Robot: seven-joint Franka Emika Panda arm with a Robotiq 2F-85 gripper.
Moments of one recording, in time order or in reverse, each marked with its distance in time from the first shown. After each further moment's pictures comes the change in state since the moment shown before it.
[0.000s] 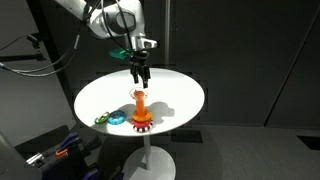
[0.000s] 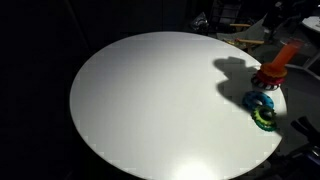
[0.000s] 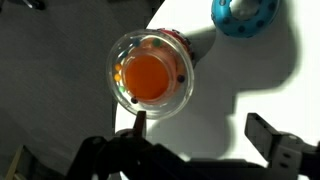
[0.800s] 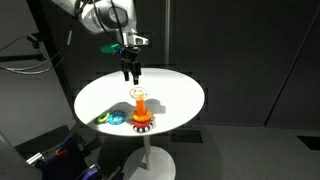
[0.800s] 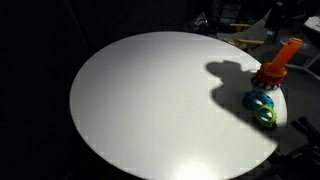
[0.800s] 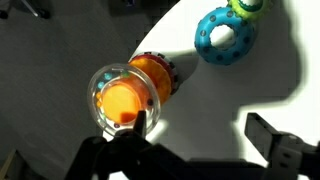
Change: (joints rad) arm 0.036 -0.047 0.038 -0.011 0.014 -0.105 0.005
